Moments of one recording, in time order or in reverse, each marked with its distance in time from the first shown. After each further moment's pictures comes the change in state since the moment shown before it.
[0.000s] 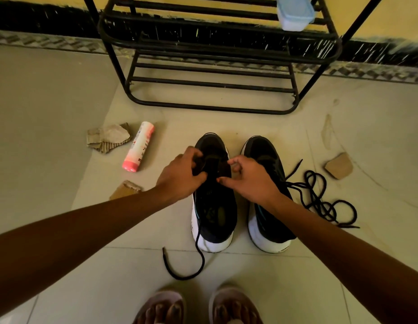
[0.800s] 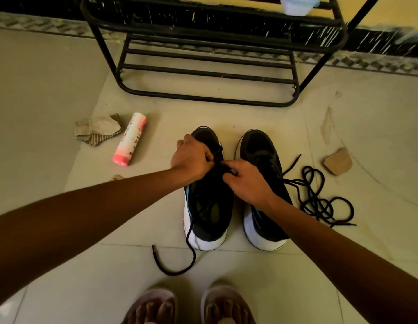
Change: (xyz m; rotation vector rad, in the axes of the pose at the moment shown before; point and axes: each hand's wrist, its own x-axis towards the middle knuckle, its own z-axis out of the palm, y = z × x) left_hand 0.035 0.029 0.019 0.198 0.030 -0.007; right_hand 0.002 0.011 0.008 0.092 -0.066 0.006
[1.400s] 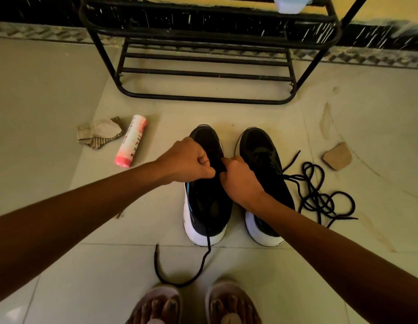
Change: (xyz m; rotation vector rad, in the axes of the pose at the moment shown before) left_hand -0.032 0.005 -0.044 -0.107 -0.284 0.094; right_hand 0.004 -0.005 0.016 -0.291 0.051 0.034
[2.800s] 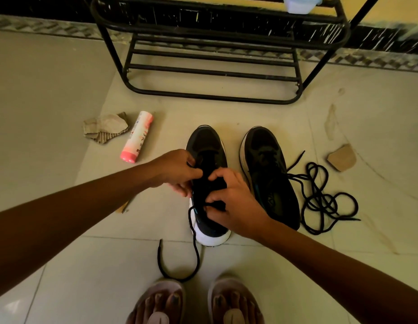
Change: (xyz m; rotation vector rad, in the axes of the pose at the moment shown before) left_hand -0.001 -0.035 0.003 -0.268 -0.184 -0.278; right_hand -0.055 -0.006 0.013 0.026 -0.061 -0.368
